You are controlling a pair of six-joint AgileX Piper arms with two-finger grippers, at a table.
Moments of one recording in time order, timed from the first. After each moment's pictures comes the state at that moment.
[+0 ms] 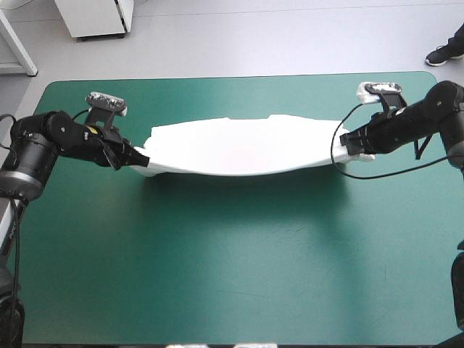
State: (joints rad) left arm -0.07 1.46 -1.36 -0.28 1.02 0.42; right arm -0.07 1.61 -1.52 0.49 1.21 -0.41
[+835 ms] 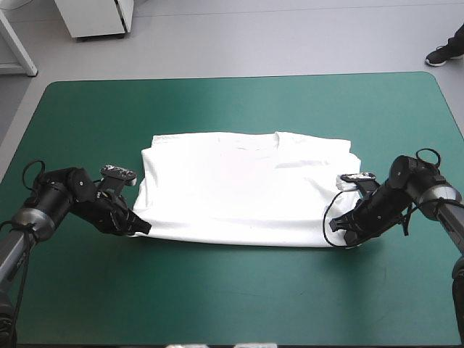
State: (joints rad) left arm -0.07 1.38 -0.93 -0.25 1.01 0.42; right arm 0.03 1.56 -0.97 0.34 1.10 -0.41
